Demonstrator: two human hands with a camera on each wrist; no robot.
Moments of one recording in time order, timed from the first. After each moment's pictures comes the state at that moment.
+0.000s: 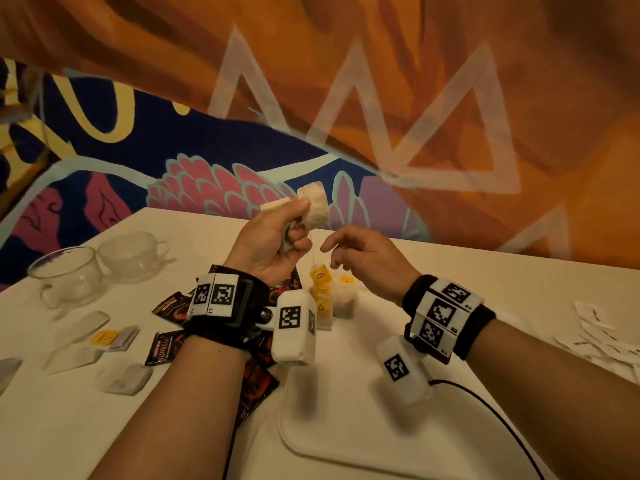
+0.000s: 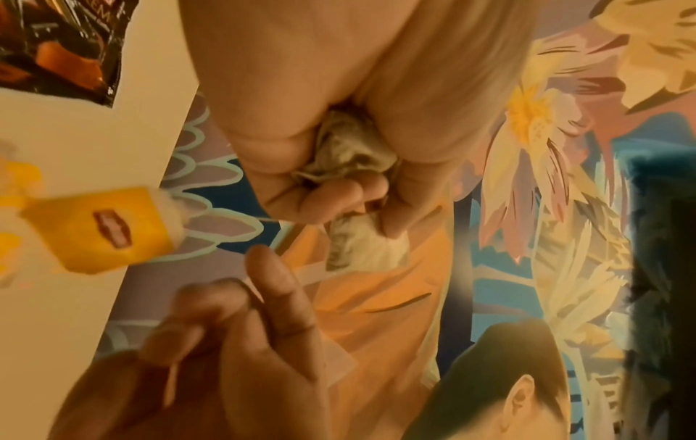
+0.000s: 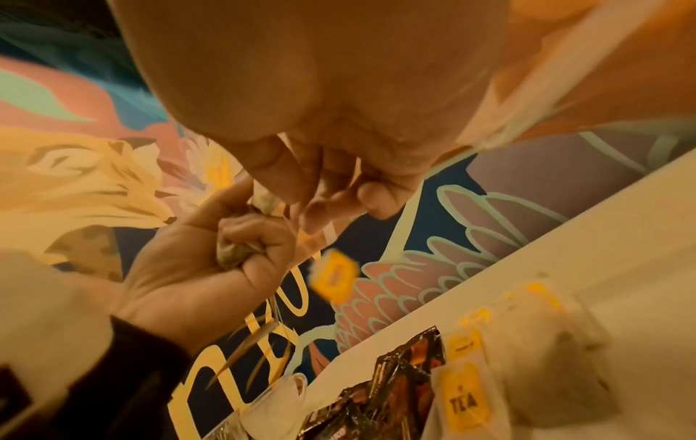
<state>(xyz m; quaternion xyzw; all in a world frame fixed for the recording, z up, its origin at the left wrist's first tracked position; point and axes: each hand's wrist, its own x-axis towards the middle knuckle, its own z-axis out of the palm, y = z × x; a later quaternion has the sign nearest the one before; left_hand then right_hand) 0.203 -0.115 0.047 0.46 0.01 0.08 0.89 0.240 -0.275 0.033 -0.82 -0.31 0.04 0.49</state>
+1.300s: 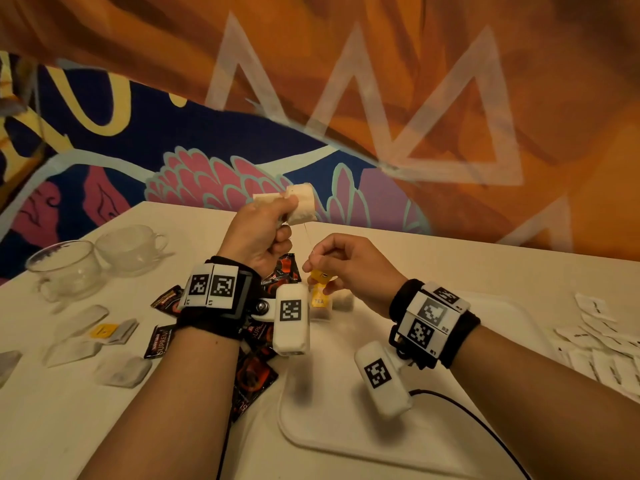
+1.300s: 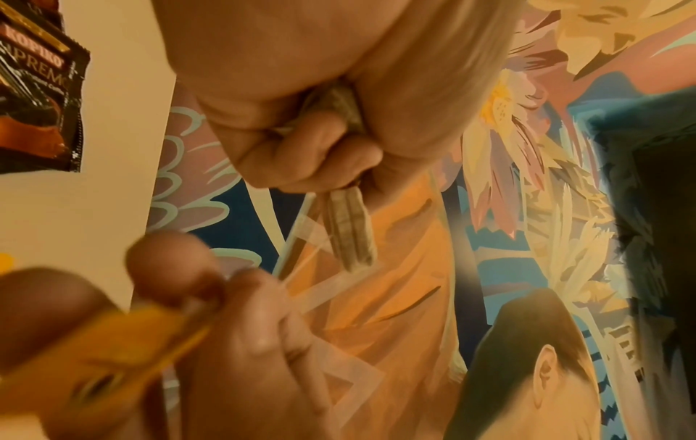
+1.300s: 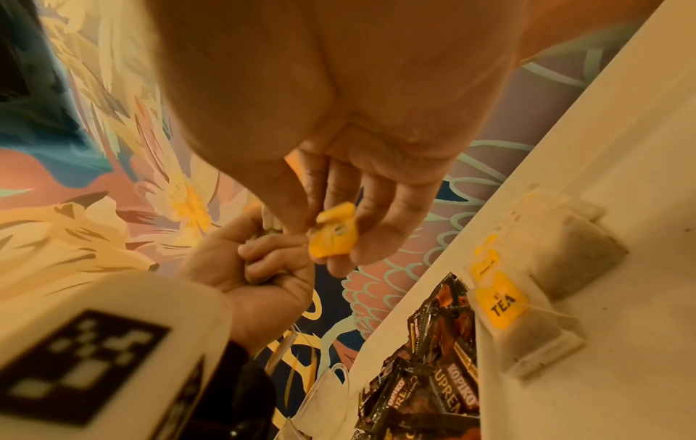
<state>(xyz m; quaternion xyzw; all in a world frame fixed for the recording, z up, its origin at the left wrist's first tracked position) 0.213 -0.105 0.042 0.55 0.11 0.13 0.82 0.223 -0.262 0.020 -0.74 -0.27 0.16 0.60</state>
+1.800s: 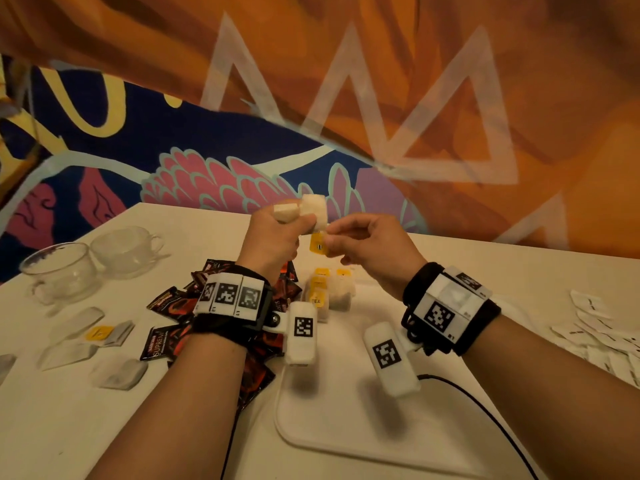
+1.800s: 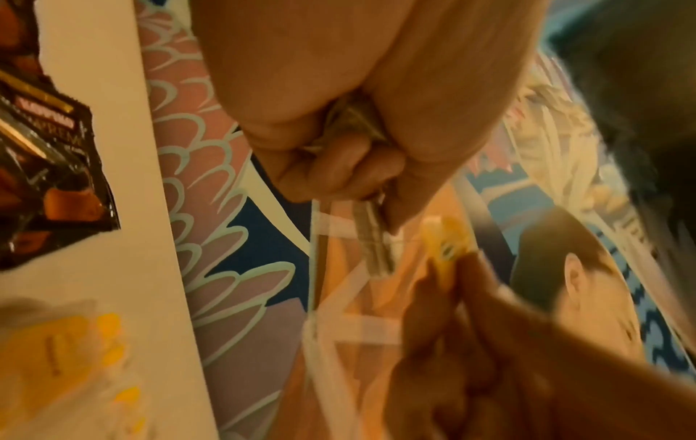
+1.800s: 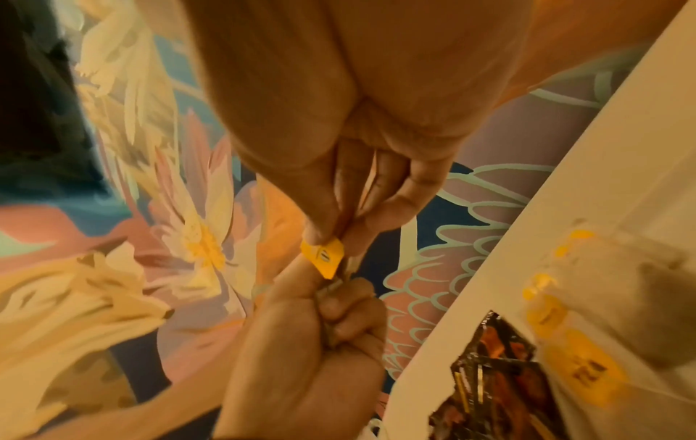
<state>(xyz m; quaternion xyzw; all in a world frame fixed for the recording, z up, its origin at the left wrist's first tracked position) 0.220 -0.121 0.022 0.69 0.05 0.22 0.69 0.232 -0.280 0.040 -0.75 -0.24 0.07 0.62</state>
